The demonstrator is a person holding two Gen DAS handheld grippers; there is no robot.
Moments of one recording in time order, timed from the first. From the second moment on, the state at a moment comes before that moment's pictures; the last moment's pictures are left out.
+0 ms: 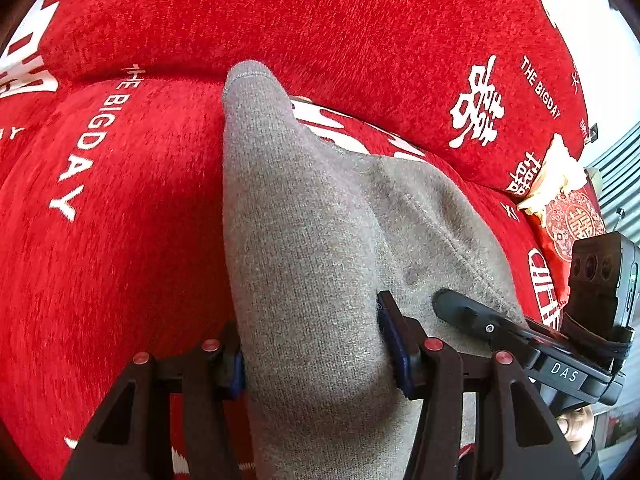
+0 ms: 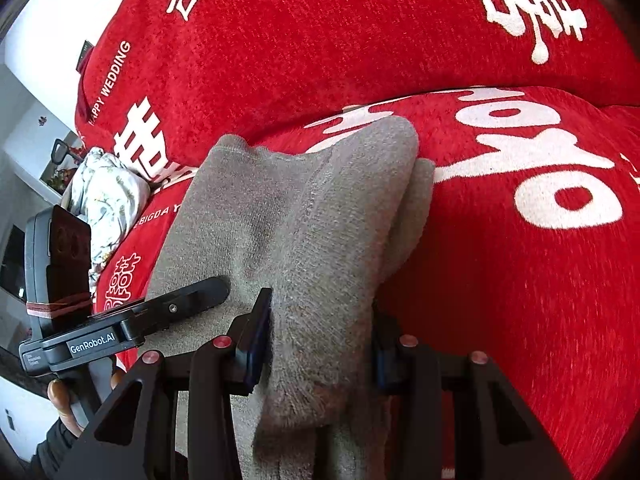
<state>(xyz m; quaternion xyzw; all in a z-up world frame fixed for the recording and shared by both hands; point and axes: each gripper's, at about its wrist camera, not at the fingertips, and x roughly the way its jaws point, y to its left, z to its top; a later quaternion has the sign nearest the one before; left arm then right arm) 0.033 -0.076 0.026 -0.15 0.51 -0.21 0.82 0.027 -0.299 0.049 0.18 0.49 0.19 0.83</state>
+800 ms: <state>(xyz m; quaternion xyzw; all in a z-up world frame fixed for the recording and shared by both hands) -0.034 -0.063 0.026 -0.15 0.50 -0.21 0.83 -0.034 -0.283 0.053 0.17 0.48 0.19 0.84</state>
